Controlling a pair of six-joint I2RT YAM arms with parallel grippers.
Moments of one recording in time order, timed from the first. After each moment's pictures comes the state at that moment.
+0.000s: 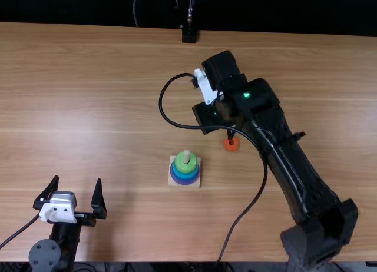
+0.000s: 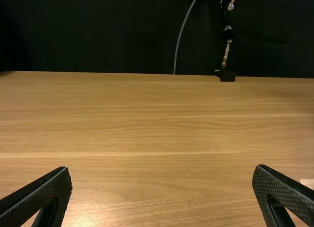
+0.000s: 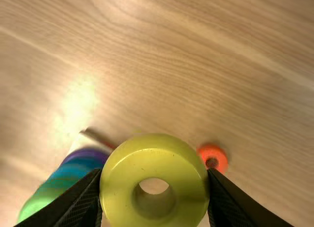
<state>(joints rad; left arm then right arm) -0.04 0.01 0.02 -0.08 0.03 -0.08 0.45 1.97 1.95 -1.18 -0.05 -0.05</state>
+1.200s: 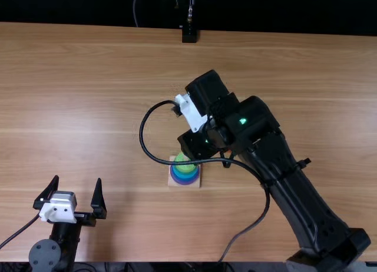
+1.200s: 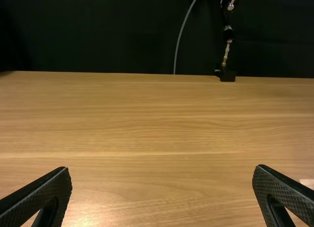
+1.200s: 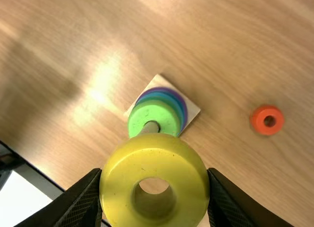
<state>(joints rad) -0.04 0.01 0.02 -0.08 0.03 -0.08 0.60 1.84 1.97 -1.37 -0.13 -0.05</state>
